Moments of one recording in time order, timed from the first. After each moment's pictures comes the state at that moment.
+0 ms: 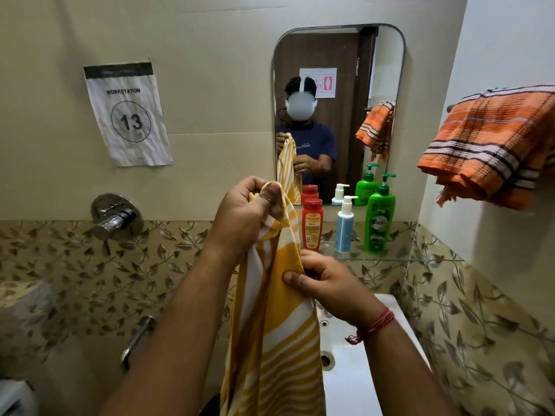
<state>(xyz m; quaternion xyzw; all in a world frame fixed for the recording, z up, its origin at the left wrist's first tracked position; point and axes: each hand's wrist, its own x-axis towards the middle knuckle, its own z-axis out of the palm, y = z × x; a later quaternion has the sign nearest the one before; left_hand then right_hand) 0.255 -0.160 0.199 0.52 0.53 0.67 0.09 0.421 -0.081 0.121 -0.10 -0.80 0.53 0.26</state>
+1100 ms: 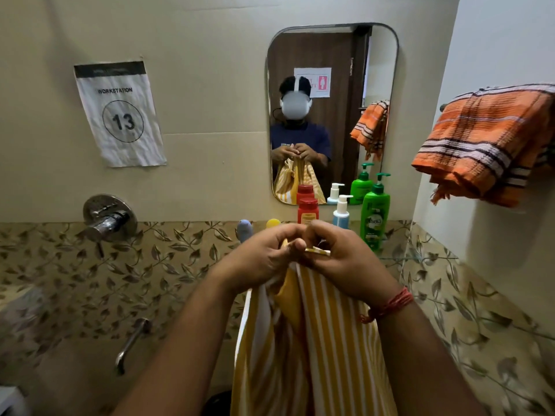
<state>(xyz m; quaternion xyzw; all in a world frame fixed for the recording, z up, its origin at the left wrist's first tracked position) 0.270 -0.164 0.171 0.67 0.53 0.44 0.28 0.441 -0.082 0.168 -0.11 -0.89 0.24 0.38</state>
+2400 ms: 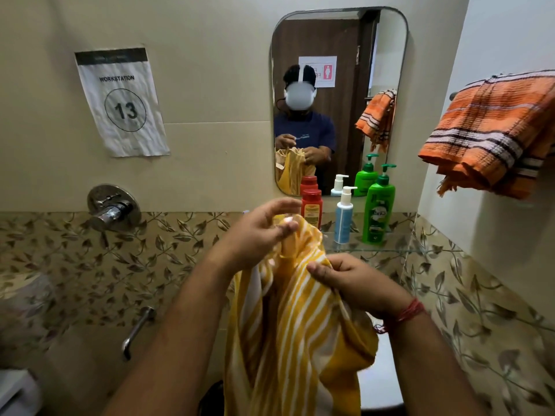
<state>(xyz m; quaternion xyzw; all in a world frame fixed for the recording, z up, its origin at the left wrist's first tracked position) 0.257 -0.164 0.175 0.61 0.60 0.47 0.20 0.453 -0.065 0.122 -0.18 -0.81 0.53 0.16</state>
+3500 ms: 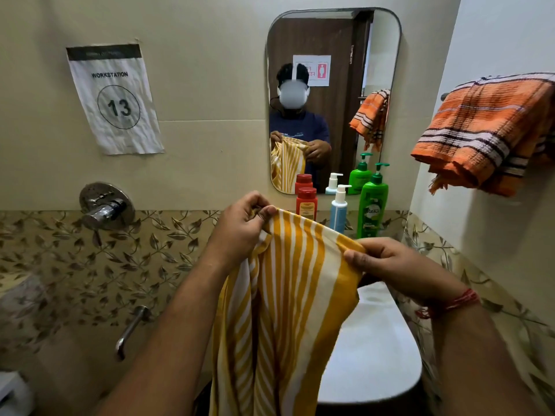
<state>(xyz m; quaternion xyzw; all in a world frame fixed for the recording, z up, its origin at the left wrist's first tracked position) 0.250 -0.167 0.168 0.56 0.63 0.53 0.05 0.507 -0.060 0.153 -0.21 -0.81 0.52 0.19</state>
